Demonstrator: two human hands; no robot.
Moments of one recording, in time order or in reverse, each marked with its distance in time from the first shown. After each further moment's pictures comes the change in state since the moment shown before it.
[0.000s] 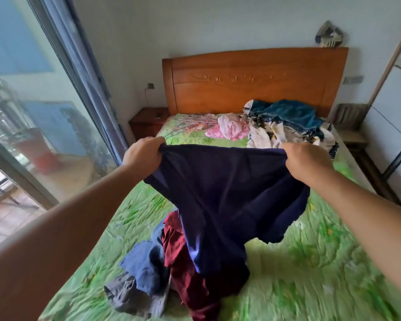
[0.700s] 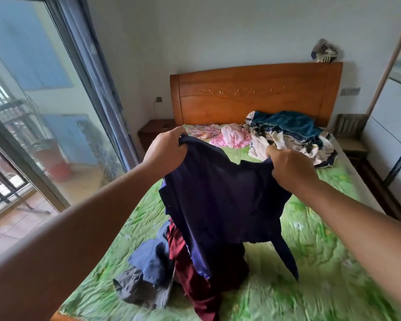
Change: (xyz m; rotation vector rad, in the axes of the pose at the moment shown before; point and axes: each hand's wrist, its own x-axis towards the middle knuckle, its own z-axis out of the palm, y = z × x) left_hand -0.068 0.096 -0.072 -0.287 0.126 -0.018; right_hand -0.082 -0.020 -0.040 0.164 0.174 -0.156
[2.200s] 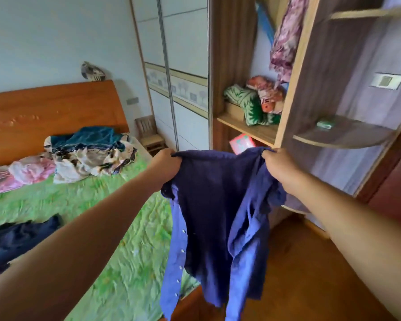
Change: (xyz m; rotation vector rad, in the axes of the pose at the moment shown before) left_hand -0.258 0.601 0.202 -0.596 -0.695 0.233; right_hand -0.525 0.394 -0.314 0.526 0.367 1.304
